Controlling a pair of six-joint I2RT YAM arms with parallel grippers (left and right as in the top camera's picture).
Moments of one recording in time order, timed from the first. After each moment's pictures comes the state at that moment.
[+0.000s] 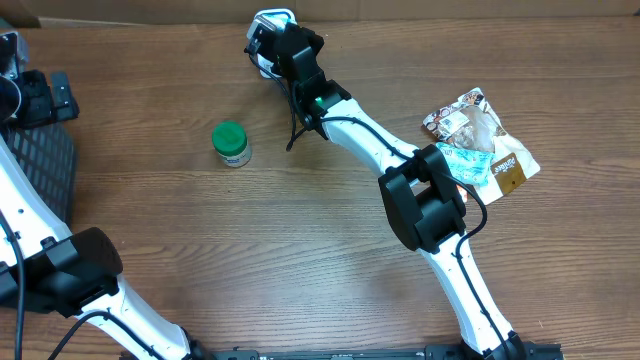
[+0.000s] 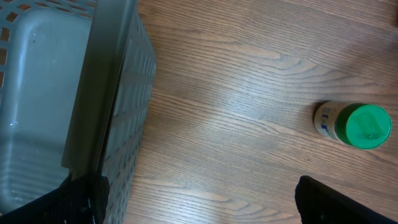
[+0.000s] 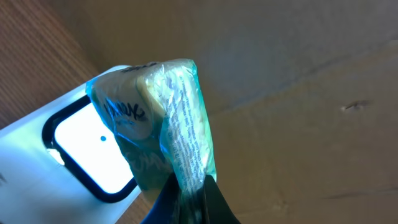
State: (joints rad) left arm 0.51 2.05 2.50 -1.68 0.09 0.20; right arm 0.59 2.57 2.14 0.11 0.42 -0.82
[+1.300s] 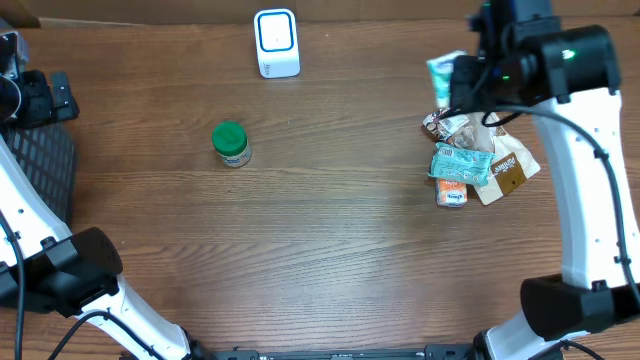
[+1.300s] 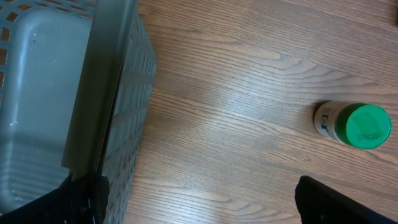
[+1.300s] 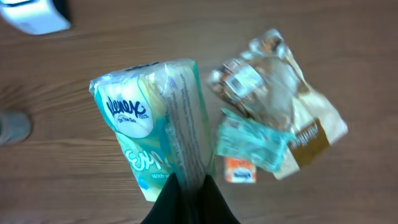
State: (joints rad) left arm 0.51 2.05 2.50 -1.68 0.09 0.20; right arm 0.14 1.77 2.08 -1.46 0.01 0.25
